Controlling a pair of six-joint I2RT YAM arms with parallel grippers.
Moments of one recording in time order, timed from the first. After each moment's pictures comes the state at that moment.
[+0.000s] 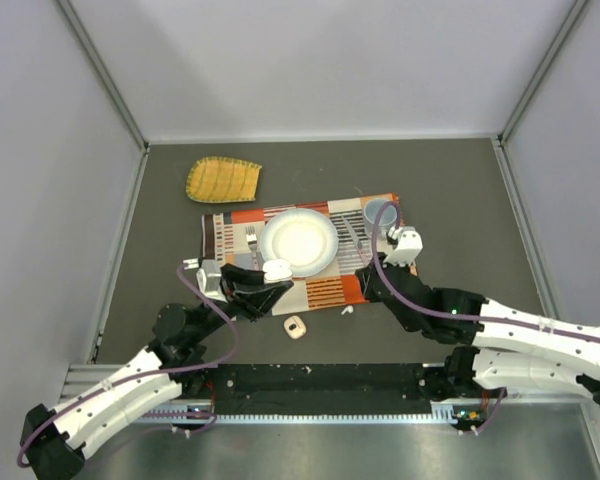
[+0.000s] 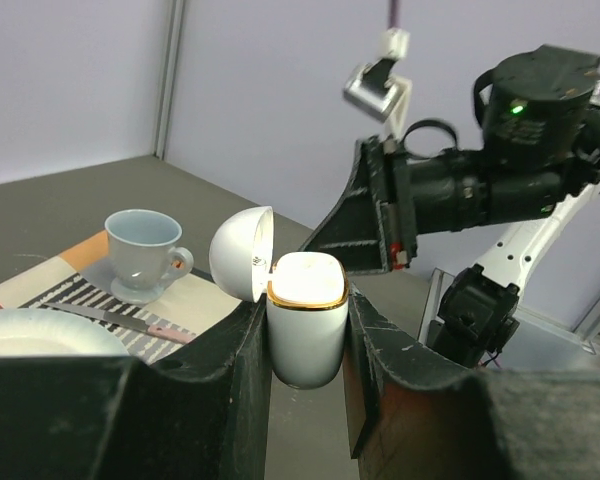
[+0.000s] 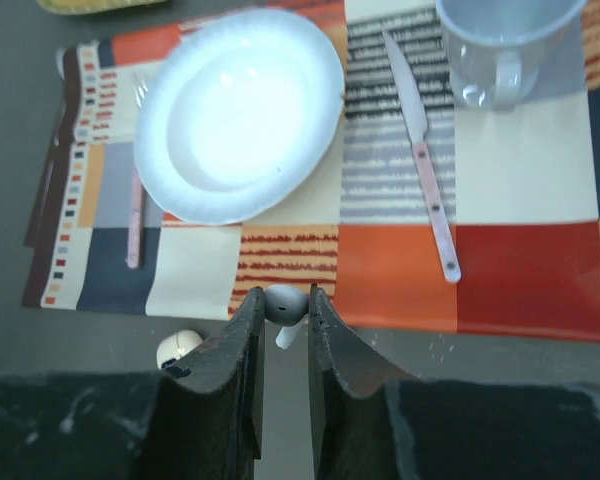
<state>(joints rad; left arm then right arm) -0.81 0.41 0.15 0.67 0.24 -0.42 1.17 0.93 0.73 -0.43 0.70 0.83</state>
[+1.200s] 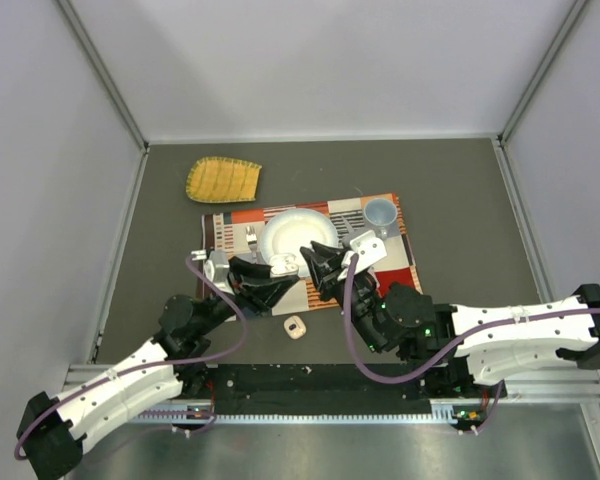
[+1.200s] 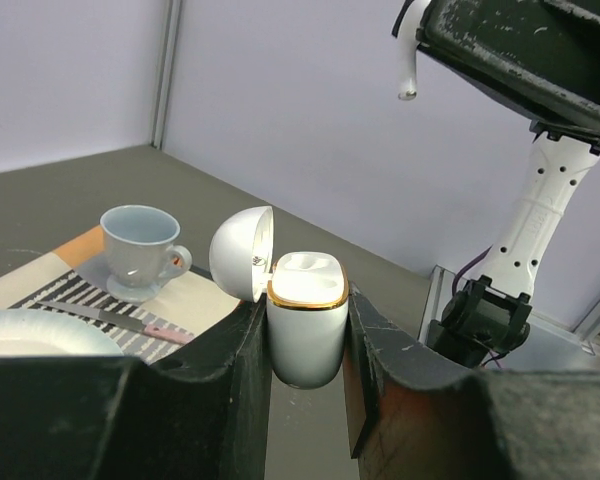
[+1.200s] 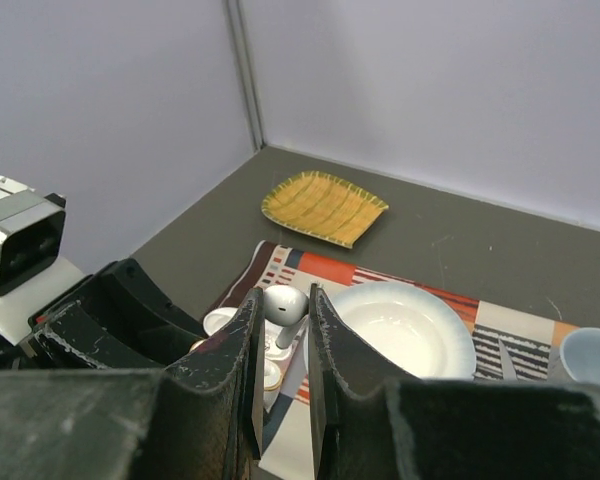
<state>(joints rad) -0.81 0.54 0.20 0.71 0.24 -0.43 1.57 1.11 0.97 0.41 0.99 -0.13</state>
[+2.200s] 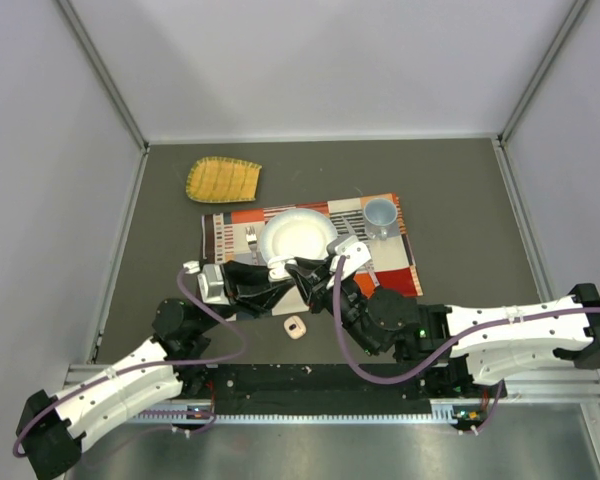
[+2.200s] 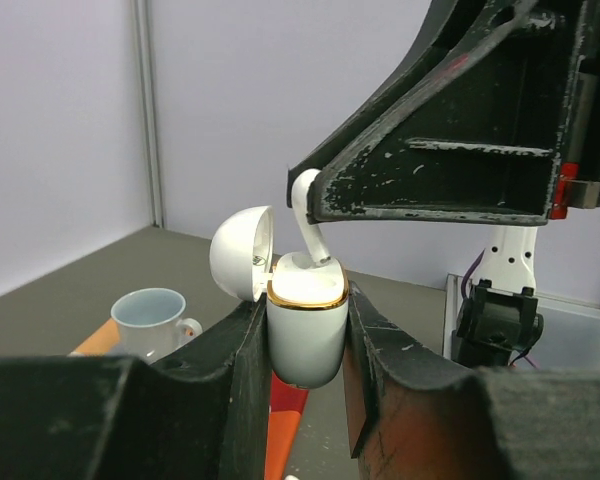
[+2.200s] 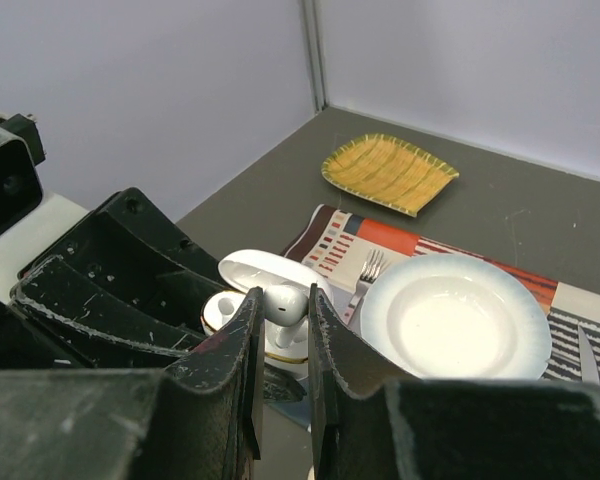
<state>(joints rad) -0.82 0.55 0.22 0.84 0.34 -0.27 1.57 1.14 0.97 0.30 0.86 0.05</state>
